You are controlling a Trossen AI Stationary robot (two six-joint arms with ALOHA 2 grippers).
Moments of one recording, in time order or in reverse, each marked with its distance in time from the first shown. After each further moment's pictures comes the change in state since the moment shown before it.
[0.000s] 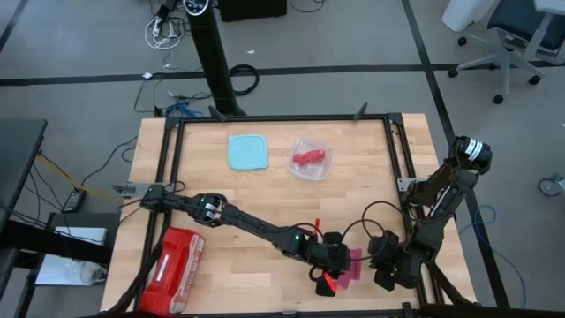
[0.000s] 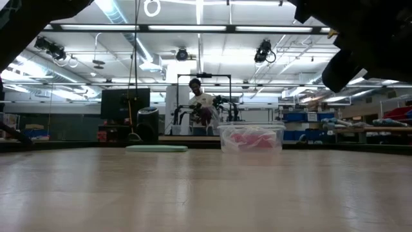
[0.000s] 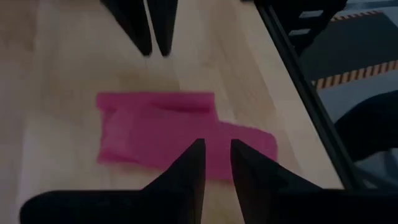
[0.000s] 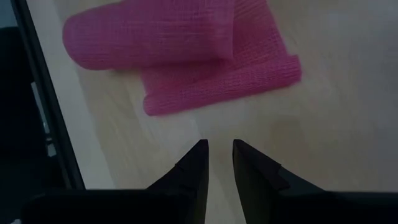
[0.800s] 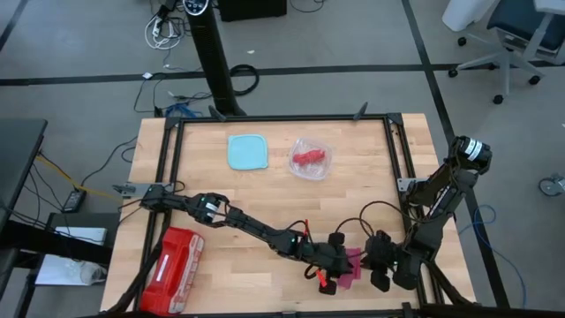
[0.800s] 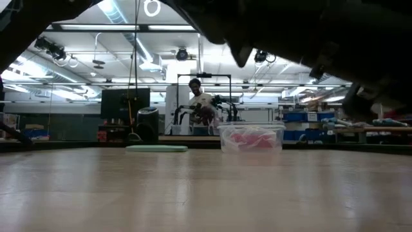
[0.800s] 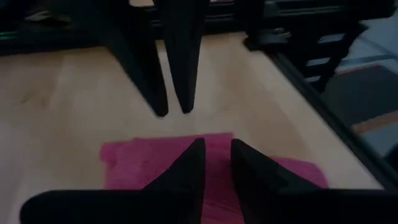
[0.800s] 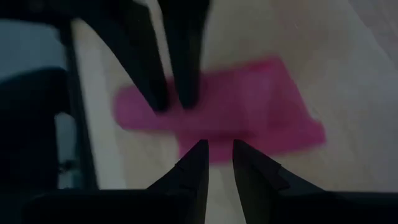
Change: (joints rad) left arm 0.006 0.000 -0.294 0.610 -0.035 0.100; right arm -0.008 0.000 0.000 0.112 0.174 -0.085
